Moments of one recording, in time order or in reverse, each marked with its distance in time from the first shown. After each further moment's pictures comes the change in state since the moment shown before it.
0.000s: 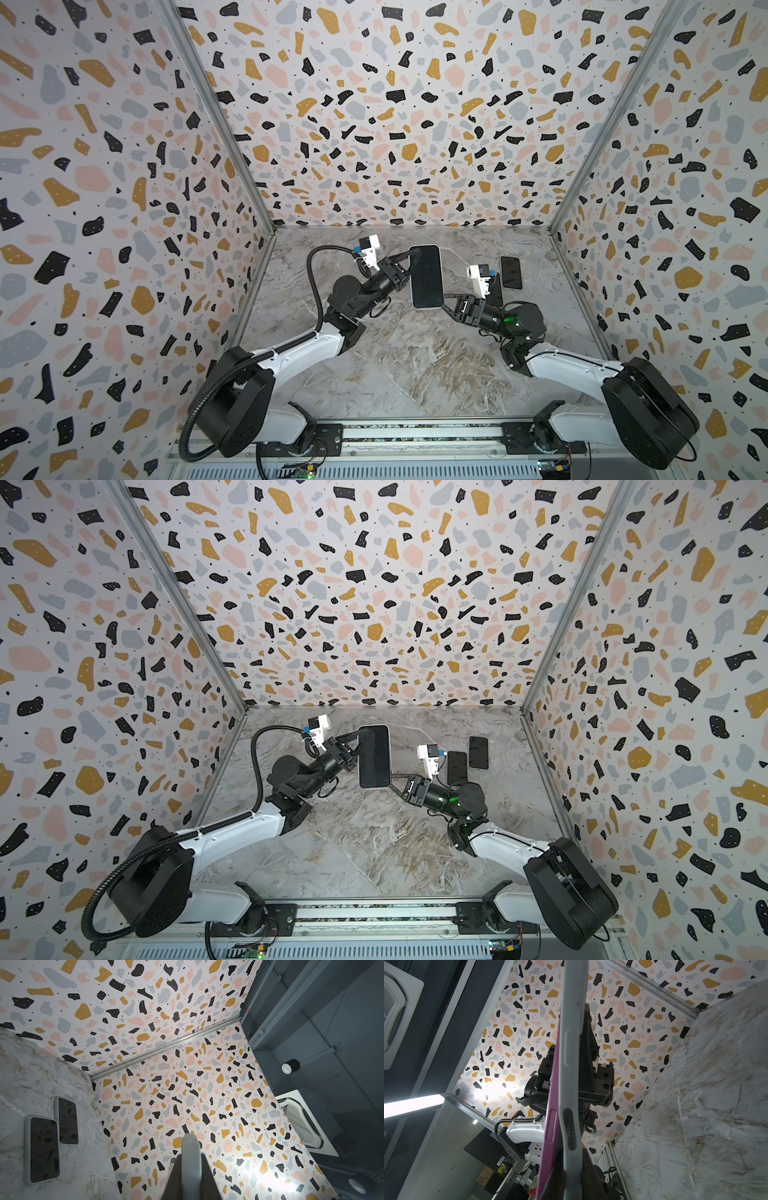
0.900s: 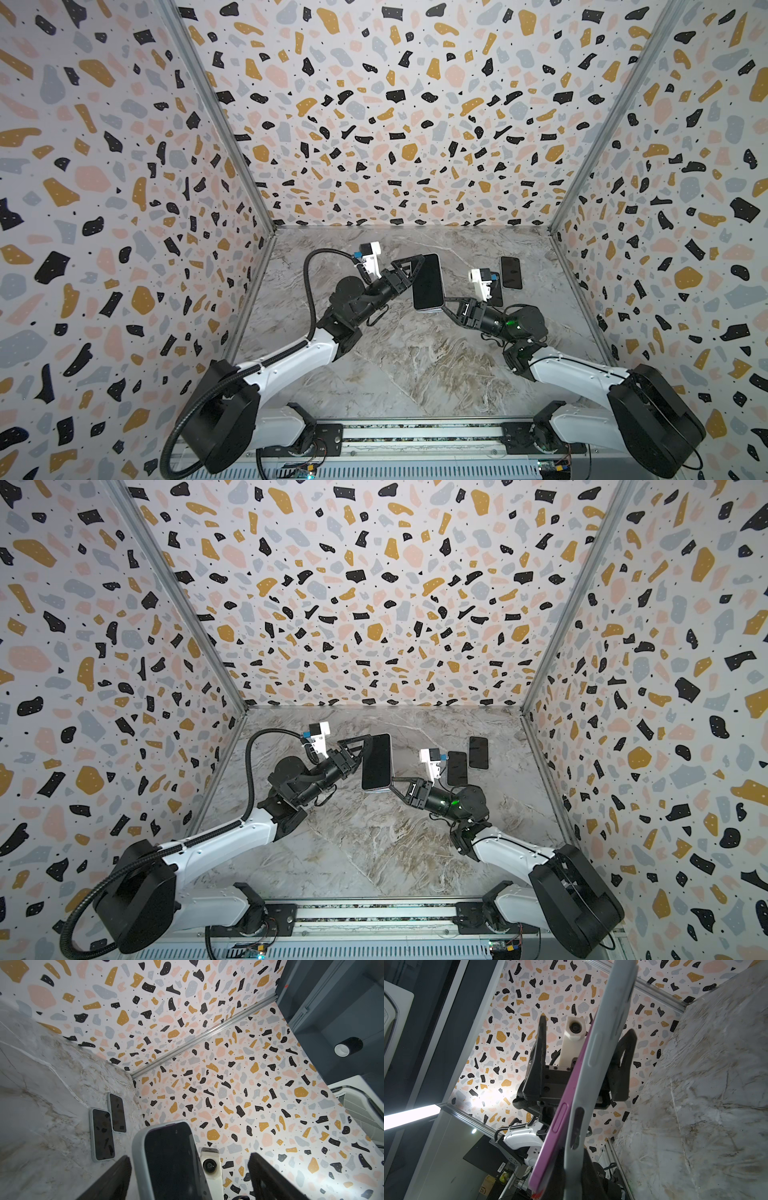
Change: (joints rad) left arm -0.020 -0.126 -0.003 -0.321 -0.081 0.264; right arm 0.001 -0.041 -0.036 -0.051 0.024 0.019
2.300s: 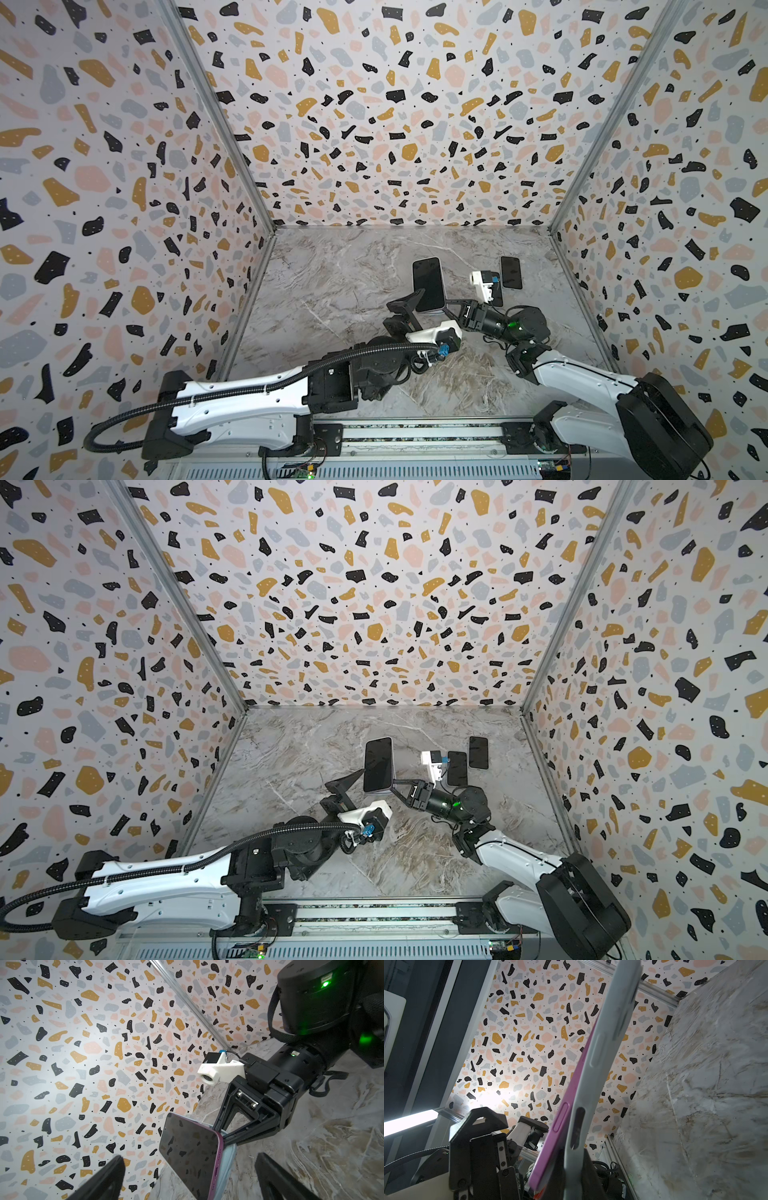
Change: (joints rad) left arm -0.740 -0.206 0.197 -0.664 -0.934 1.801; right arm -0.003 -0.052 -0.014 -0.079 0.005 0.003
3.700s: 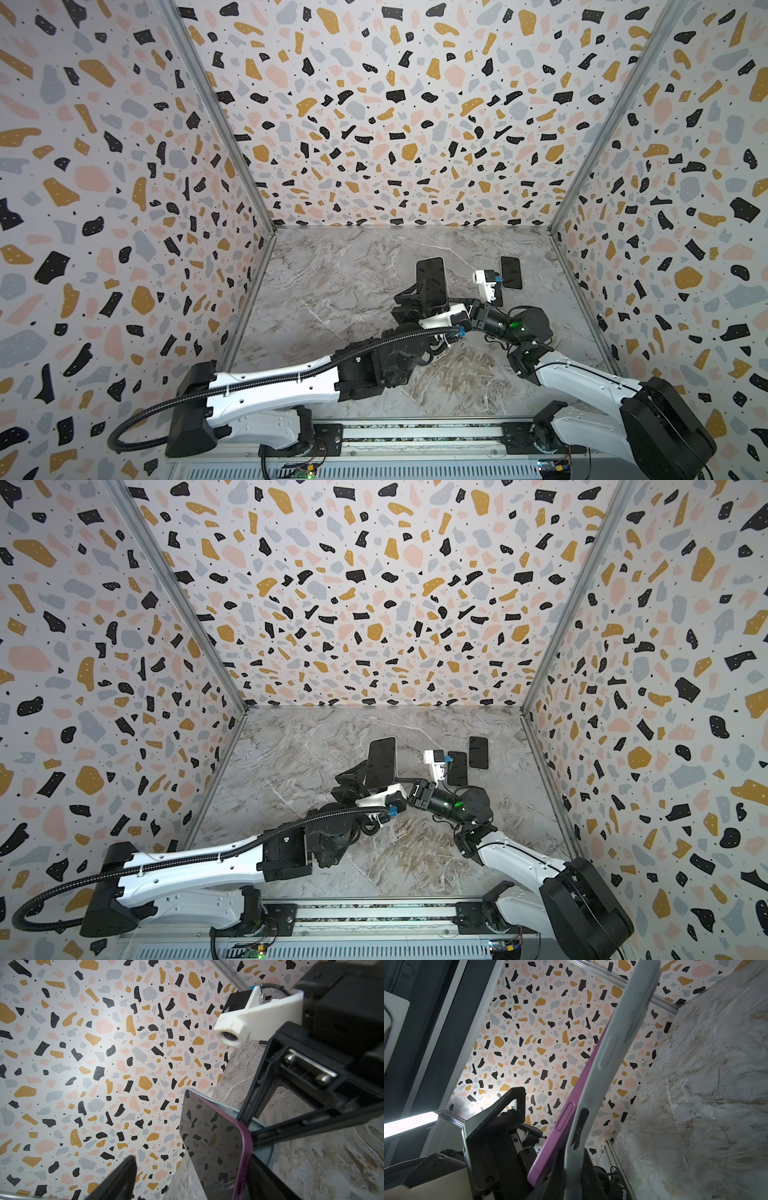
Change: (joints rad) left arm 0.090 0.159 0.044 0.045 -0.132 0.100; right arm 0.001 -0.025 -0.002 -0.009 0.005 -0.003
